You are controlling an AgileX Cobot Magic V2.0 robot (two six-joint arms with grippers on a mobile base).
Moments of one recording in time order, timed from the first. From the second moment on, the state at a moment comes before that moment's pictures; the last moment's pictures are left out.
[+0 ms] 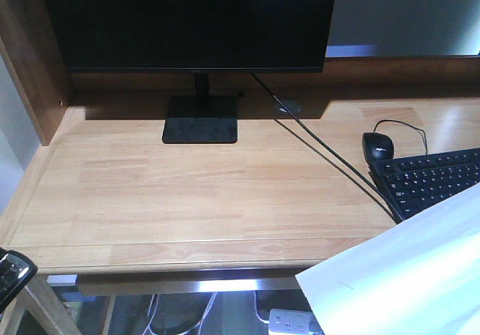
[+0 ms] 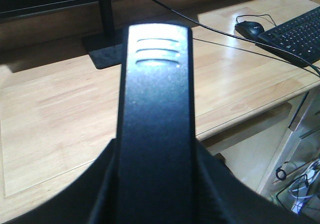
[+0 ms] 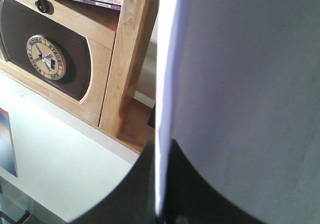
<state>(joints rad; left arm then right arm) -0.49 0.19 -0.44 0.05 0.72 -0.07 0.29 0.07 -0.06 -0.18 -0.25 1.33</state>
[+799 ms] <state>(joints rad) -0.49 0.19 -0.44 0.05 0.72 -0.07 0.29 0.07 -0.06 -0.18 -0.25 1.33</state>
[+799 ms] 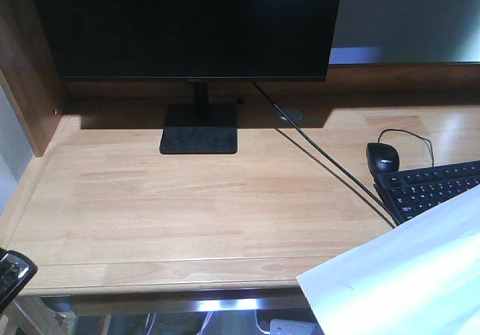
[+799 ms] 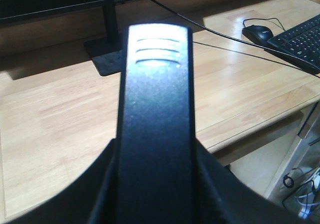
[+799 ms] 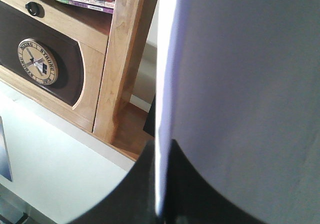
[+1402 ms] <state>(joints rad) -0.49 0.19 -0.44 0.05 0.72 -0.07 0.29 0.07 -0.06 -0.18 -0.25 1.33</state>
